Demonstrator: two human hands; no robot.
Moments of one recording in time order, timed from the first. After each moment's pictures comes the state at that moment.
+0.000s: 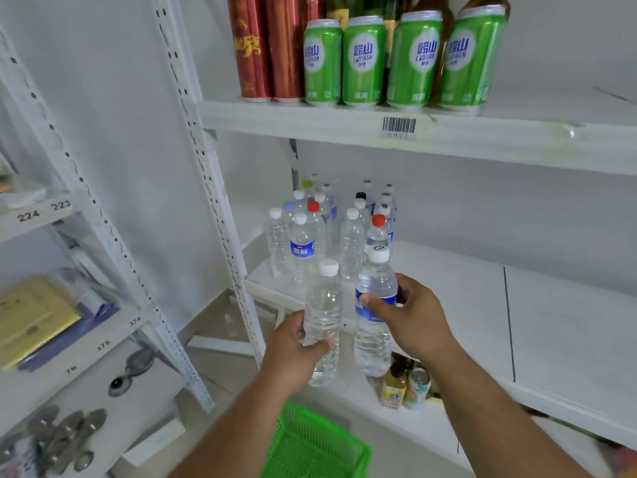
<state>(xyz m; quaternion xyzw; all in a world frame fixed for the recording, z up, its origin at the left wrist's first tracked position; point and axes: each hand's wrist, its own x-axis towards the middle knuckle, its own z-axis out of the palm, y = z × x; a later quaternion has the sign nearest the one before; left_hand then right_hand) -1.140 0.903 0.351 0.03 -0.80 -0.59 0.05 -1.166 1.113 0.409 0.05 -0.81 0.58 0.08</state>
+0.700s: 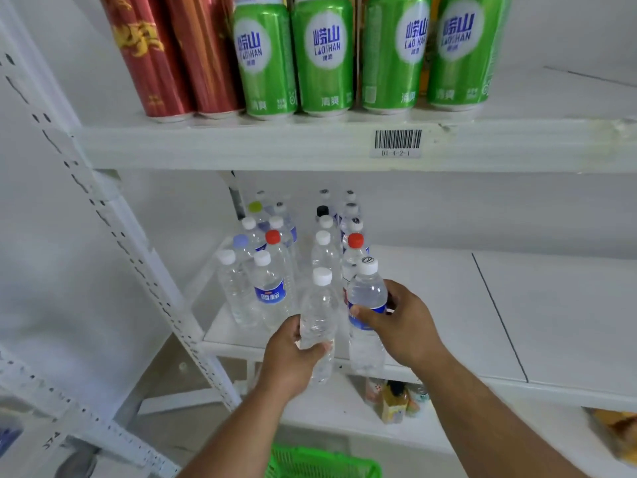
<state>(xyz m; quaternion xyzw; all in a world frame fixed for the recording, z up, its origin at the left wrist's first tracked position) -1.299 0.885 0.332 -0.03 -0.83 -0.56 -0.04 -1.260 1.086 0.388 -0.09 -0.81 0.56 0.12</state>
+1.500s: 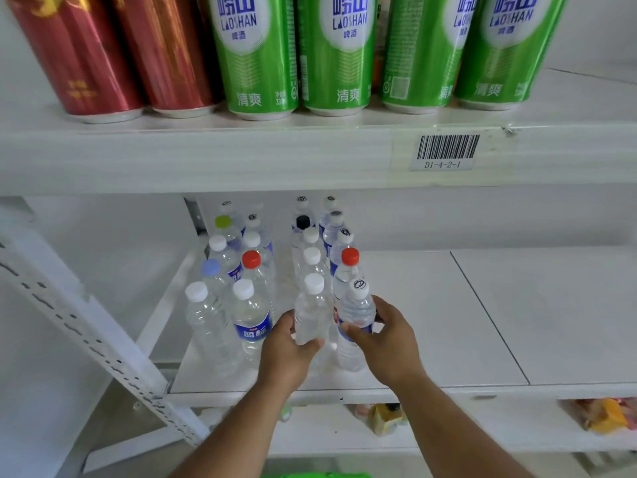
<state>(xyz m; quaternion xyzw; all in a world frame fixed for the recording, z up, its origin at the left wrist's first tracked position) -1.403 0.896 0.301 -0.08 -0.83 -0.54 -0.09 -1.313 1.053 0.357 -0.18 -0.81 0.52 0.19</state>
